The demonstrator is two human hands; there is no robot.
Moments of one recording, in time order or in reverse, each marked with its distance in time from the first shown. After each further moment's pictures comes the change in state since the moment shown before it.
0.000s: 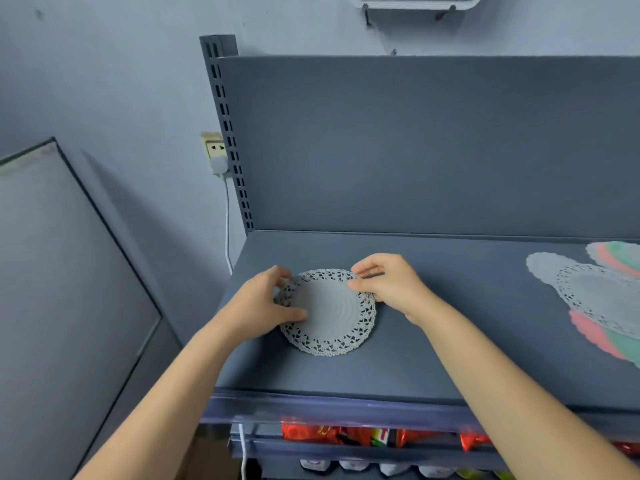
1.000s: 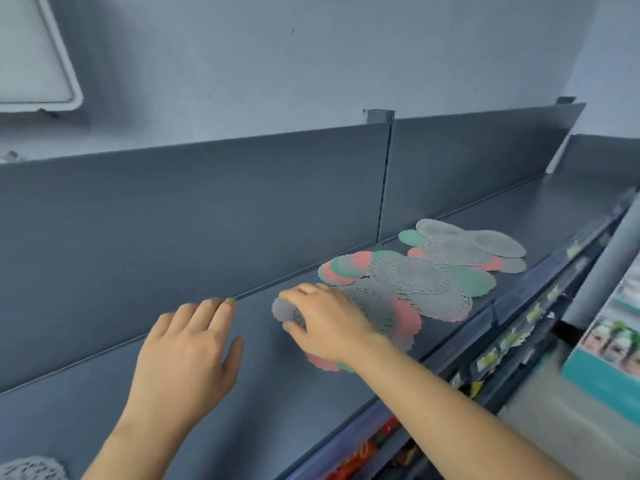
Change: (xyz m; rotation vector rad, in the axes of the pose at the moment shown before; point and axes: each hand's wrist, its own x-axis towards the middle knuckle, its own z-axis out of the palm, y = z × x) left_hand 0.032 0.253 0.125 0.581 0.452 0.900; right_hand -0.096 0.069 -0.239 -0.949 0.427 -0.132
